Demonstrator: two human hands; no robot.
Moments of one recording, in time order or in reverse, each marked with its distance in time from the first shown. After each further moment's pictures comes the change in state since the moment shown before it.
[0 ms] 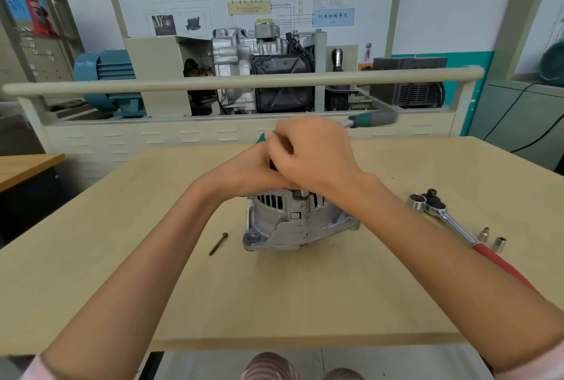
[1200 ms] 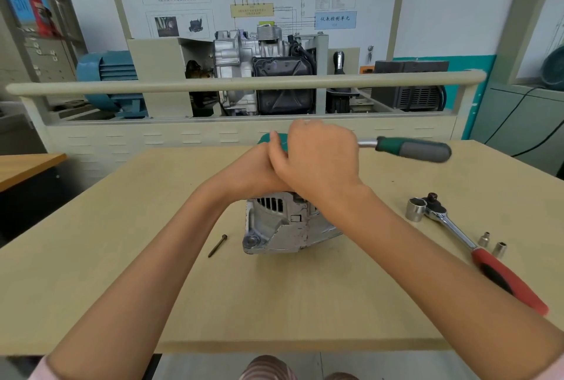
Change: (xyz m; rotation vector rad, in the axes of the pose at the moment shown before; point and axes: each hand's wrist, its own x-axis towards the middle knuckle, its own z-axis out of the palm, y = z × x) left_hand 0.006 -0.004 0.003 0.056 0.051 -0.008; right_hand -0.003 -0.010 0.002 -0.368 0.021 0.188
